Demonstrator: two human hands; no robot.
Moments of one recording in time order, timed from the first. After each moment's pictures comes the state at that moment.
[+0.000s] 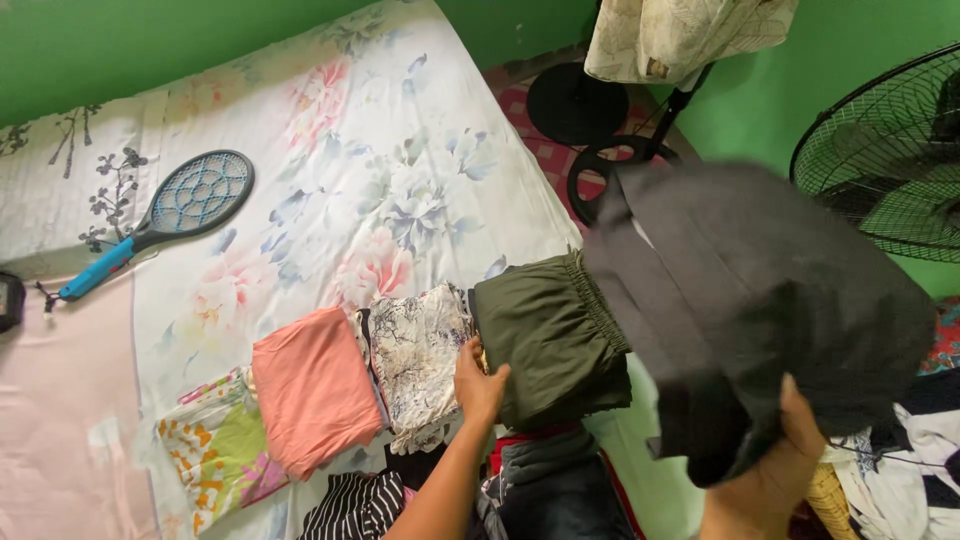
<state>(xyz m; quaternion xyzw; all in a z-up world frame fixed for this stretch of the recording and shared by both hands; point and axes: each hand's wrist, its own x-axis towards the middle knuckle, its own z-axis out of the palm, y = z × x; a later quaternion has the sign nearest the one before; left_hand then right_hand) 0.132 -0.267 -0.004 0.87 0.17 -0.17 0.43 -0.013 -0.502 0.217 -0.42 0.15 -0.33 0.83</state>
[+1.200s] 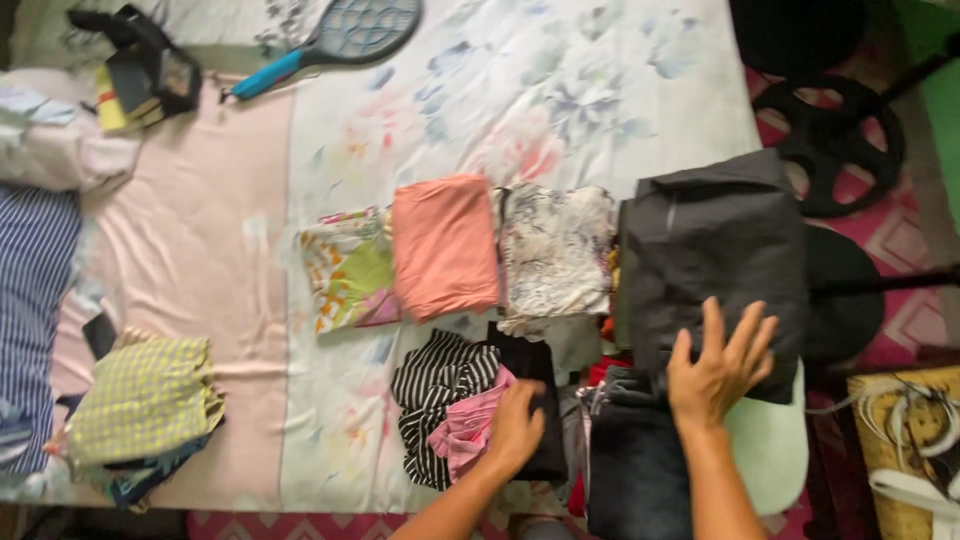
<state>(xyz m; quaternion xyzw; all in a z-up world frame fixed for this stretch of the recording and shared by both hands) -0.079 -0.127 -0.015 0.89 0.02 -0.05 0.44 0.021 -0.383 0.078 -0.97 0.12 -0.18 0.12</state>
